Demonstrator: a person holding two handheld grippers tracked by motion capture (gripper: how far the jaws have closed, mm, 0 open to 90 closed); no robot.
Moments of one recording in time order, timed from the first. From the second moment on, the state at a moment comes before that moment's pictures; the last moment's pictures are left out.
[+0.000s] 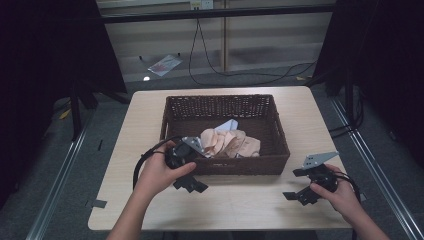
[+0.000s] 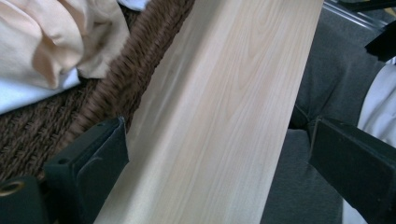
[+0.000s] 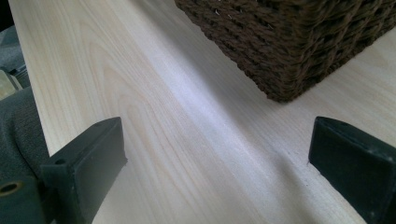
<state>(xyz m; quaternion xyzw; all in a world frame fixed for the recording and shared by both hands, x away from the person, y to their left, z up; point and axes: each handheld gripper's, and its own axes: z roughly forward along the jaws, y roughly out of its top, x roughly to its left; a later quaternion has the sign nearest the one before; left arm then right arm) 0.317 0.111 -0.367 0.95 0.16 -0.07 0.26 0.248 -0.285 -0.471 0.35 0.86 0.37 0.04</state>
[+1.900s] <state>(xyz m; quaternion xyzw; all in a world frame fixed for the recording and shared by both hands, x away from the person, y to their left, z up) 0.434 0.051 -0.410 0.90 0.34 -0.04 0.27 0.247 -0.280 -0.470 0.34 0.86 0.37 0.03</state>
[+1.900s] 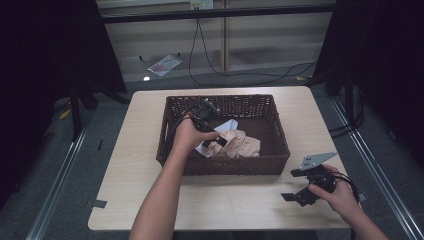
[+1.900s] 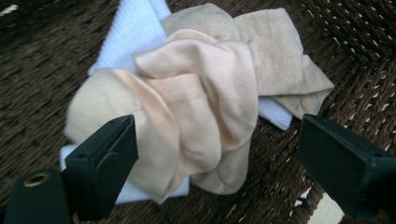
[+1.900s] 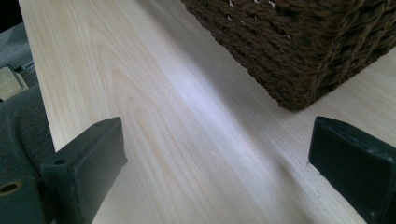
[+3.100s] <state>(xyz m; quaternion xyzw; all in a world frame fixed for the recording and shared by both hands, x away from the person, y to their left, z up) 0.437 0.040 -0.399 0.89 0.35 -0.06 0.28 0.247 -0.281 -0.468 0.34 0.86 0.38 0.04</state>
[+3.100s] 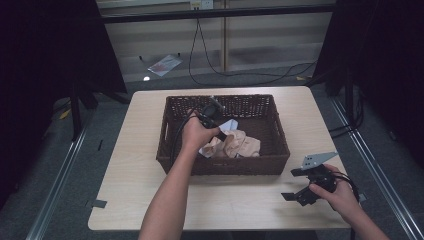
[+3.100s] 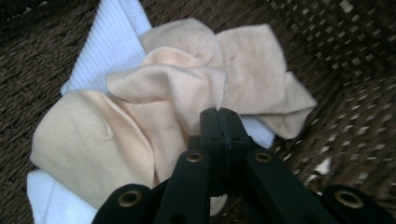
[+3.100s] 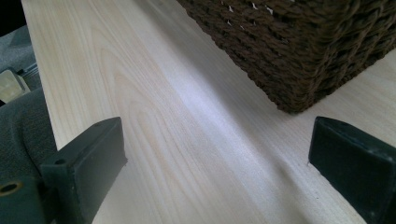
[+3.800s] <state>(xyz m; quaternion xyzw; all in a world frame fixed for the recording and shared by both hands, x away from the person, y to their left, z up) 0.433 0.054 -0.318 0.88 0.33 -0.10 0.32 0.248 -0.280 -0.469 0.34 0.86 0.38 0.03</state>
